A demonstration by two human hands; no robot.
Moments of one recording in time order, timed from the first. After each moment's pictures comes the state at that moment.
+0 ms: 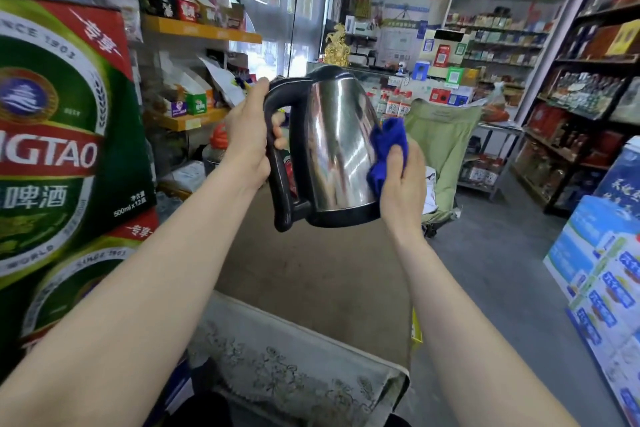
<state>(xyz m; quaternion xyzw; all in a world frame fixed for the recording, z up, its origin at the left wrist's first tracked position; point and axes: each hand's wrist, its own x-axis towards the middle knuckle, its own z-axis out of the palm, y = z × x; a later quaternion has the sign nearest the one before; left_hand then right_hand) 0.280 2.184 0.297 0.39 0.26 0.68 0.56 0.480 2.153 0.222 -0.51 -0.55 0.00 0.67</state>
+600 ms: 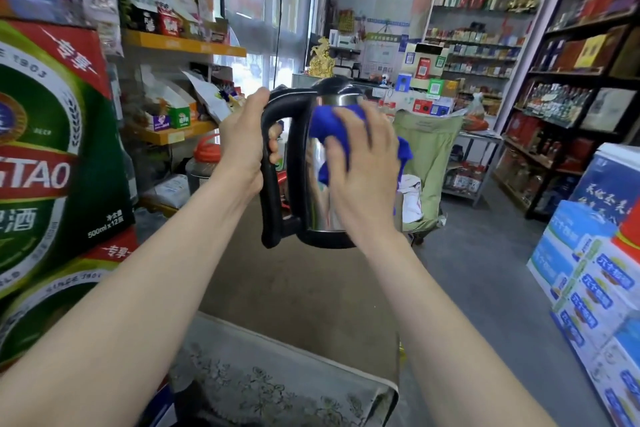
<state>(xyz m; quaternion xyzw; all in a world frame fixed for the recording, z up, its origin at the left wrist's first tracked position) 0.293 2.174 0.305 0.44 0.26 0.67 0.54 0.436 2.129 0.266 -0.52 -0.62 -0.22 0.54</state>
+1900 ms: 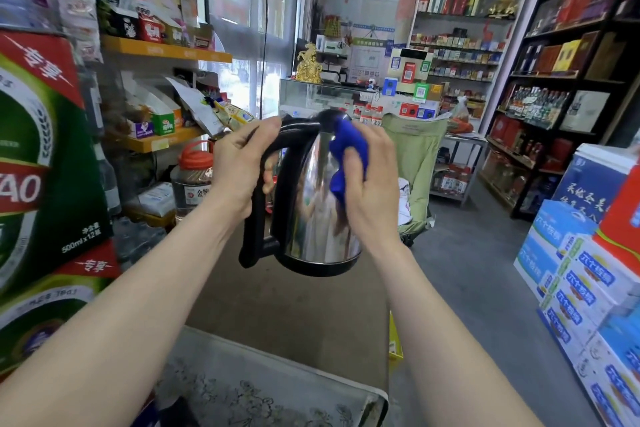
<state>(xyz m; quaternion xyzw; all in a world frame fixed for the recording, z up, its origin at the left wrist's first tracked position) 0.298 2.168 0.285 0.54 0.23 0.64 0.50 0.470 2.132 0.257 -0.49 -0.62 -0.11 0.61</state>
